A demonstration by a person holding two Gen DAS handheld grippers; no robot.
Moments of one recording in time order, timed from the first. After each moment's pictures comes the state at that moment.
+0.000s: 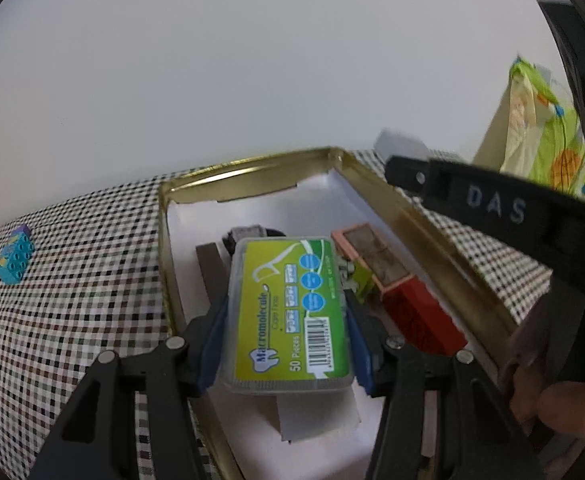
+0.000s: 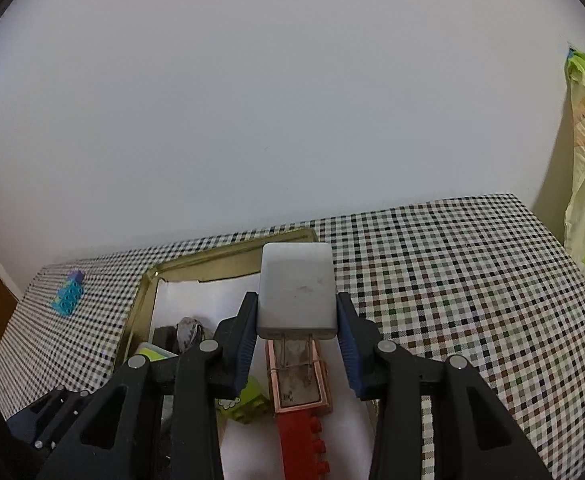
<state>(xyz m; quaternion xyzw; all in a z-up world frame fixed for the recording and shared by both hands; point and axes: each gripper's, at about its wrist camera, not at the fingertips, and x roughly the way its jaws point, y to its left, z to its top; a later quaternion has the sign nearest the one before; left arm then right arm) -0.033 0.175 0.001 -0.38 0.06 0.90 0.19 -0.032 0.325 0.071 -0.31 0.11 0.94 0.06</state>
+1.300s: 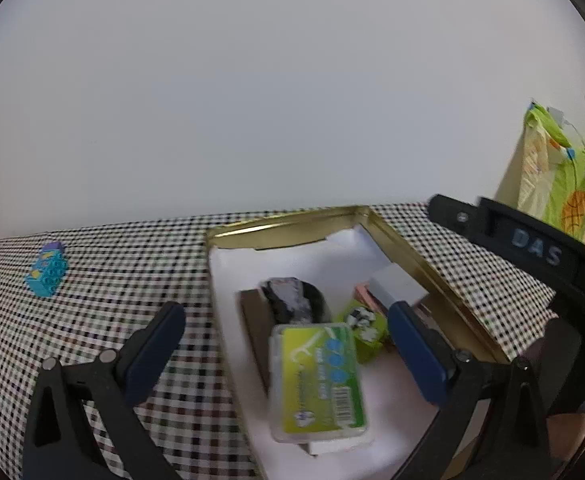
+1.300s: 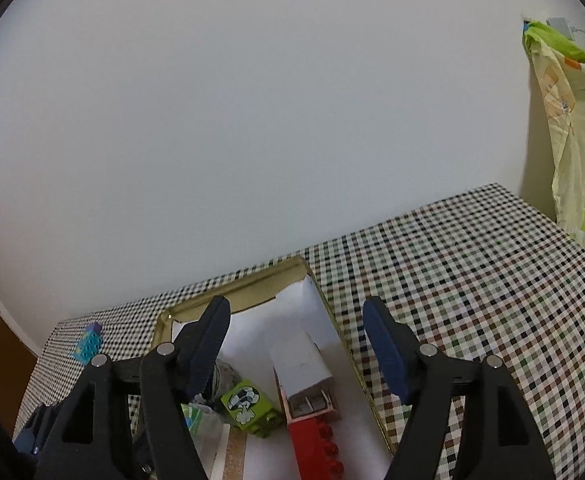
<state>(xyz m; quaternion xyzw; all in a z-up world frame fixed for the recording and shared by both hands) -0.027 0.149 0.028 -0.31 0.02 0.94 0.15 0.007 0.337 0.079 -0.24 0.19 0.95 0.07</state>
